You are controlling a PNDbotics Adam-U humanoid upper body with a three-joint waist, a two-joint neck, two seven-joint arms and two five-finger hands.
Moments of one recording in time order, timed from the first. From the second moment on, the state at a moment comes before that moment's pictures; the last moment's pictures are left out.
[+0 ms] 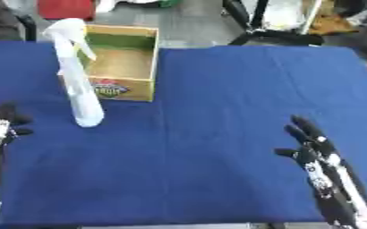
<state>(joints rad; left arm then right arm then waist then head) -0.08 0.18 0.06 -1.70 -0.02 -0.05 0.10 0.15 -0.08 -0.04 -1.93 -0.09 -0.24 0.33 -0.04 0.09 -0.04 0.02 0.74</state>
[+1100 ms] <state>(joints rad) -0.41 0.56 0.01 -1.90 -0.21 -0.04 0.02 0.17 -0.10 -0.04 -1.93 -0.08 -0.24 0.33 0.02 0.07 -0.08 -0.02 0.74</state>
